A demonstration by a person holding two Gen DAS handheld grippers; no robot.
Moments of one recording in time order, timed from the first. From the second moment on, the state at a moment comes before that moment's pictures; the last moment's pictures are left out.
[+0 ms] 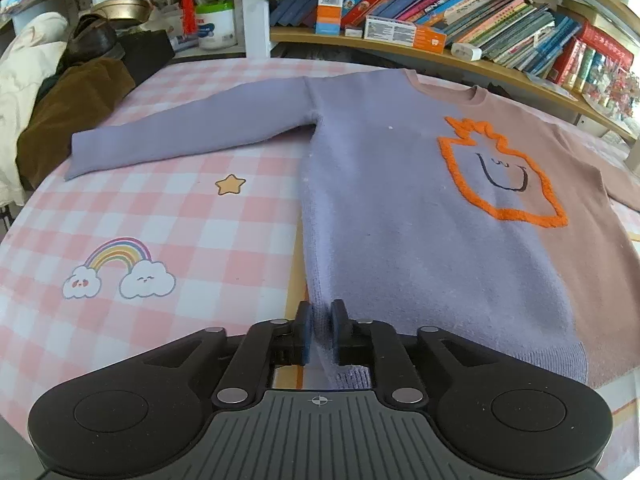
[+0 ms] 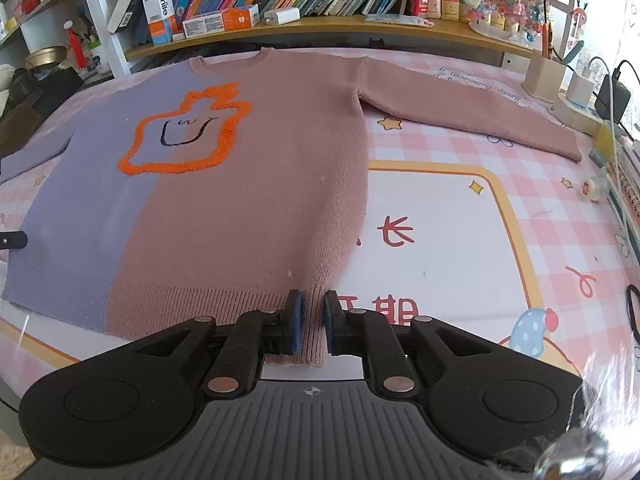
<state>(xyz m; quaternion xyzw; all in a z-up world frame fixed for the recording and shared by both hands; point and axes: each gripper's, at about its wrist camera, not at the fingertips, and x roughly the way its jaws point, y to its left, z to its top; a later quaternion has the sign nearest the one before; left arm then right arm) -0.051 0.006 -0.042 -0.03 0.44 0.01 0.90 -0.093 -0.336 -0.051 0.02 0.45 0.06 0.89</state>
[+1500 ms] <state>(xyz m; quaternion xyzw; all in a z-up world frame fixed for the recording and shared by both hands) -0.040 0.081 -0.006 -0.01 0.37 -0.05 0.93 -0.113 -0.185 0.002 0.02 0.34 -0.07 0.94</state>
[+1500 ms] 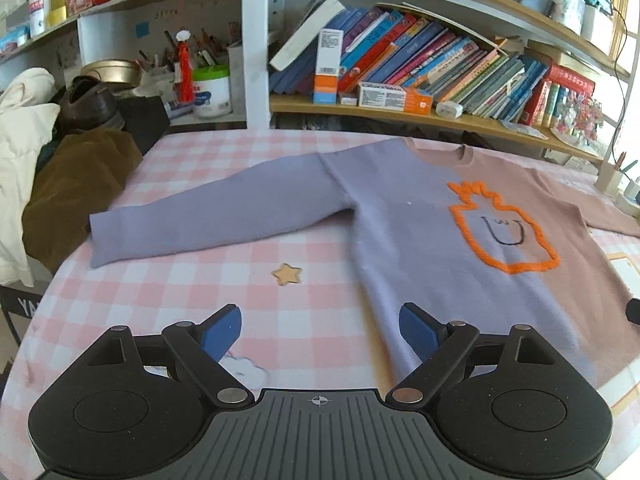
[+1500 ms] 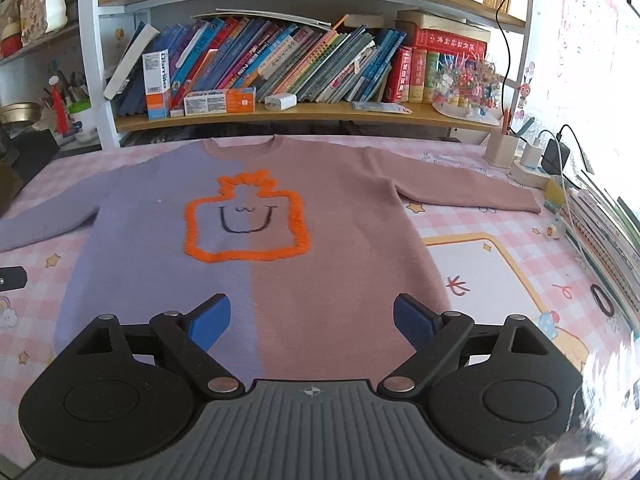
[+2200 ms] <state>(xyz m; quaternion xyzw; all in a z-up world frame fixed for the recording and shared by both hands) 0.015 0.233 -0.041 -0.11 0.36 0.04 0.93 -0.095 -0.099 0.002 -0.03 0.37 -0.09 0.92</state>
